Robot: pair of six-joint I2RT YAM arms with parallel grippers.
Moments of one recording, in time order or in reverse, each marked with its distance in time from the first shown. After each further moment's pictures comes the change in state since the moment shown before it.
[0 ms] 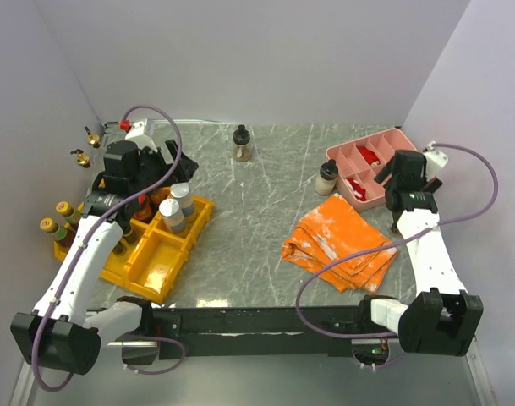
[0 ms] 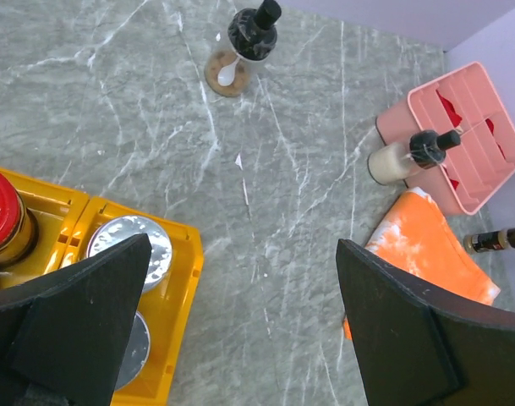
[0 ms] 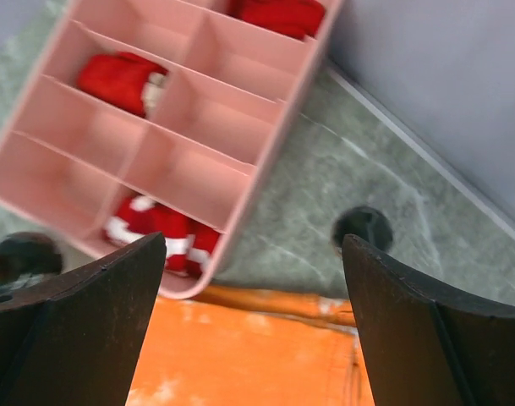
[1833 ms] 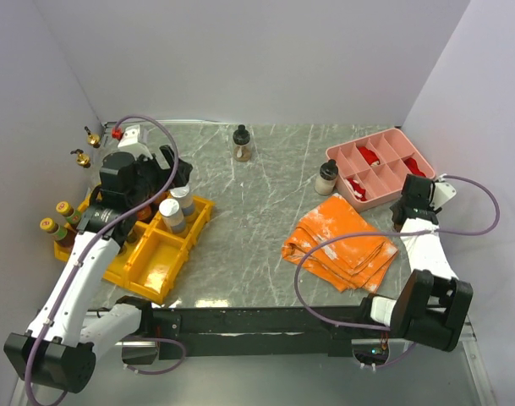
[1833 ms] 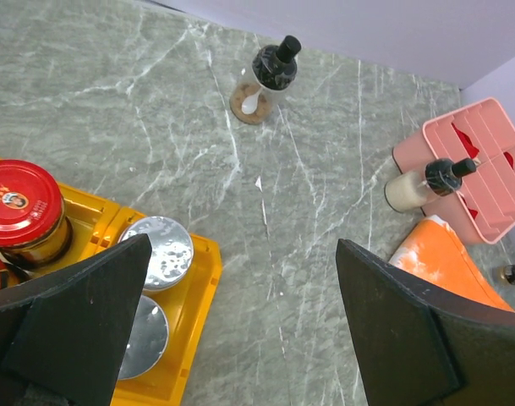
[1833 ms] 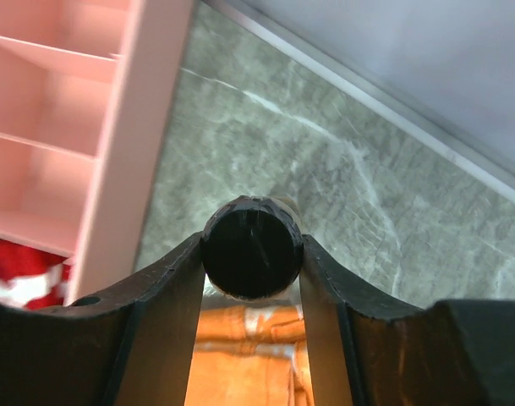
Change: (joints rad) left arm -0.033 -0.105 -0.082 0.046 -0.127 0.007; right arm -0.232 0.064 -0.258 0.145 -0.069 0.058
